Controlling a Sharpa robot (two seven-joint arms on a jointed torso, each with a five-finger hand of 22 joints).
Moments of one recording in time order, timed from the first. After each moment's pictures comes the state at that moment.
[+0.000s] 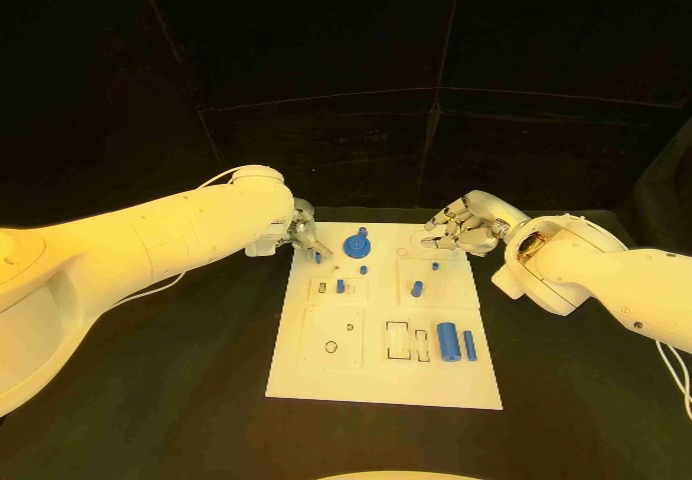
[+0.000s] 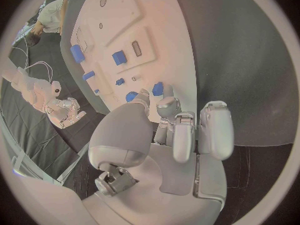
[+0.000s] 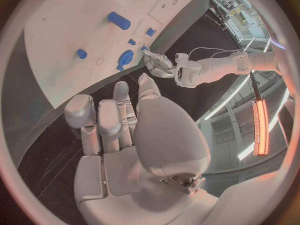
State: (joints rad) left arm 1.39 -0.40 -0.17 0.89 -1.11 0.32 -0.40; left_hand 1.11 0.03 -0.03 0.25 0.04 0.95 0.07 0.50 0.47 1.30 -0.01 1.07 1.00 1.47 -0.07 1.57 1.31 0.06 1.46 0.04 1.38 1.31; right arm 1.23 -0.87 -0.01 1.53 -1.07 -0.36 -0.13; right_hand 1.44 -0.04 -0.18 0.24 0.35 0.94 0.14 0.12 0.07 1.17 0.05 0.74 0.79 1.47 -0.02 1.18 1.05 0.10 1.25 0.09 1.28 1.04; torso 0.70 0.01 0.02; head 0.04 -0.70
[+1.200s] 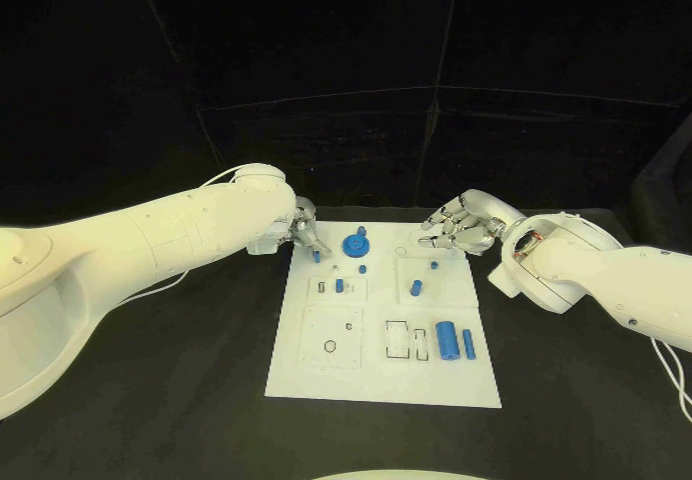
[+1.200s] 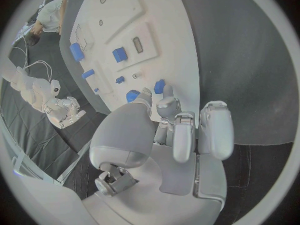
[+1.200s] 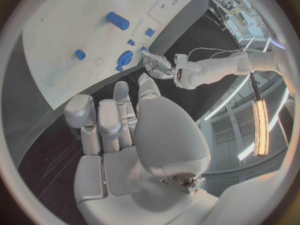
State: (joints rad) left arm 1.38 -0.38 -0.17 0.86 -1.11 0.32 -0.40; left_hand 1.16 0.04 -0.04 0.23 0.04 0.94 0.07 0.51 0.49 1.30 -0.01 1.07 1.00 1.47 -0.07 1.57 1.31 0.06 1.46 0.04 1.38 1.31; right arm 1.23 -0.86 -0.01 1.53 -1.07 -0.36 -0.13; right_hand 1.44 -0.04 -0.18 0.24 0.35 0.94 0.14 0.12 0.07 1.17 0.05 0.74 0.79 1.47 -0.02 1.17 1.05 0.10 1.25 0.09 1.28 1.04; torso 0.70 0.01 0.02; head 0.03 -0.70
